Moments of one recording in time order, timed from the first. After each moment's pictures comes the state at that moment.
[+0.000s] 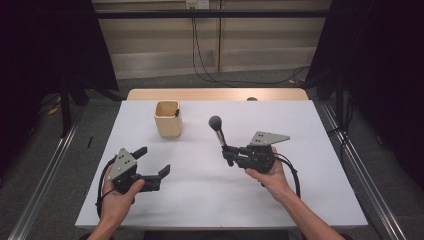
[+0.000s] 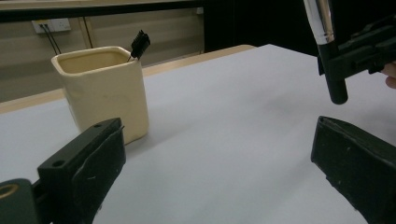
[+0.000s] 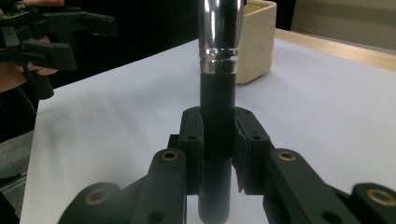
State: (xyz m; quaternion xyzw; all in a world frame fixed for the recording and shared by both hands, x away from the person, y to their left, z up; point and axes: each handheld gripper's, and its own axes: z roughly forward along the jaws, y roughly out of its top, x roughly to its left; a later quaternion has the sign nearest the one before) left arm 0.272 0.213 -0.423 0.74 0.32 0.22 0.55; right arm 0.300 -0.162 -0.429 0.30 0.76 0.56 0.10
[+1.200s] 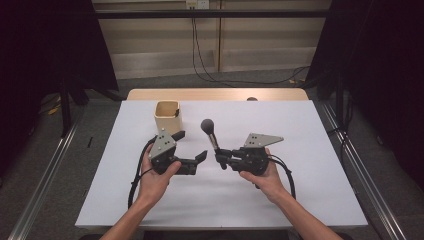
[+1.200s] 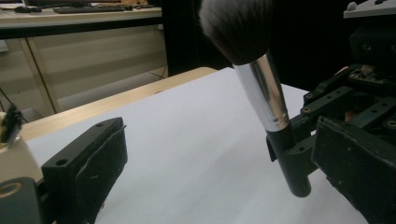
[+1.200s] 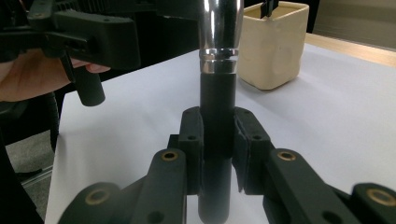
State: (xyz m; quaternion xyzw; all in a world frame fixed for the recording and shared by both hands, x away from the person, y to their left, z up) left arm 0.301 0.122 -0.403 0.74 0.27 0.18 0.59; right arm 0.298 -0.146 -0.430 0.28 0.77 0.57 0.08
